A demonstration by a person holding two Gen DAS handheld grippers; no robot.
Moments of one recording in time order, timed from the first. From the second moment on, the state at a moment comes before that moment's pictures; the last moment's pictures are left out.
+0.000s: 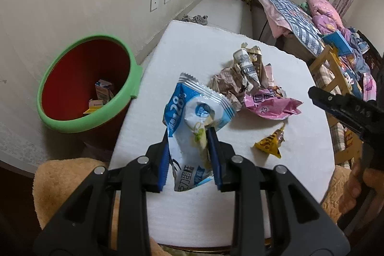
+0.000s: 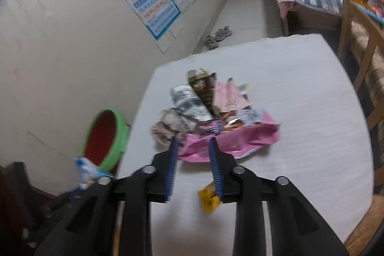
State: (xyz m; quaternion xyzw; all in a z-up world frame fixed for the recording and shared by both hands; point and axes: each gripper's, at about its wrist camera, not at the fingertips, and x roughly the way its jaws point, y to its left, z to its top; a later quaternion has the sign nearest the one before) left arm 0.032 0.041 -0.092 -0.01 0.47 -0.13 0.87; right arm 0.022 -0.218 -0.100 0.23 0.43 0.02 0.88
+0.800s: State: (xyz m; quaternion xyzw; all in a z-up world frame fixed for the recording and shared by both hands) left arm 0.026 0.062 -0.102 -0.02 0.49 -0.10 0.87; right arm 0.084 -0.256 -0.178 0.29 0.50 -0.07 0.81
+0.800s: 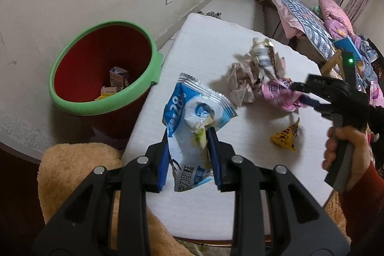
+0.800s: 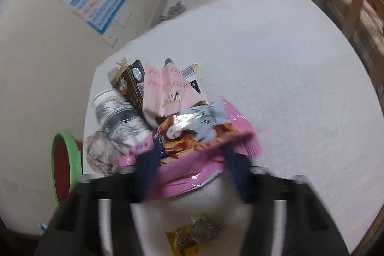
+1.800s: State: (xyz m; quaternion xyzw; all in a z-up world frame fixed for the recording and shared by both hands) left arm 0.036 0.082 -0.096 -0.02 0.47 -0.06 0.88; right arm 0.016 -0.255 -0.153 0.30 0.49 -0.07 0.82
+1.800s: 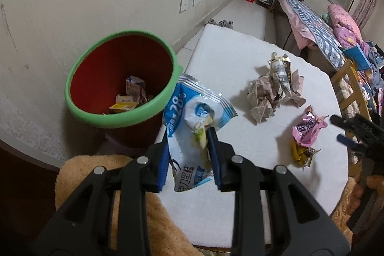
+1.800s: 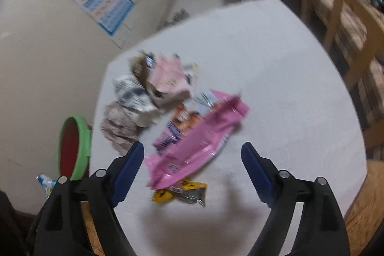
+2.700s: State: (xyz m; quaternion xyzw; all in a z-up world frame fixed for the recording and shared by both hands) left arm 0.050 0.111 -0.083 -0.03 0.44 -0.04 0.89; right arm 0.033 -0.183 -0.076 0.17 0.41 0.02 0.90
